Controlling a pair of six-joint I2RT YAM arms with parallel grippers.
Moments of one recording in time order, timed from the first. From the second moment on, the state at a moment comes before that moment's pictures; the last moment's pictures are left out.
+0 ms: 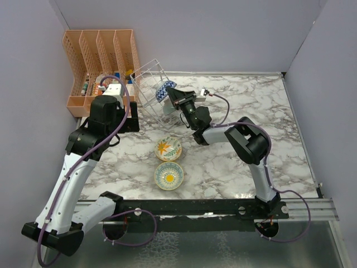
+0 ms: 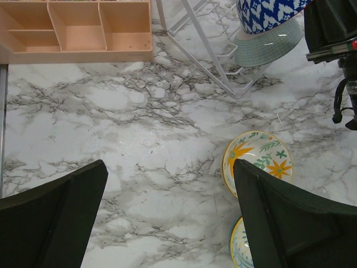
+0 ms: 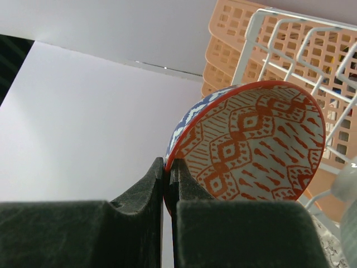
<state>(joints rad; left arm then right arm) -0.35 0.97 1.26 -0.88 -0.21 -0.24 0.72 2.16 1.22 1.31 0.23 1.36</state>
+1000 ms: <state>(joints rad) -0.39 0.94 1.24 -0.88 -0.24 -0.19 0.69 2.33 1.26 1.39 0.24 1.43</state>
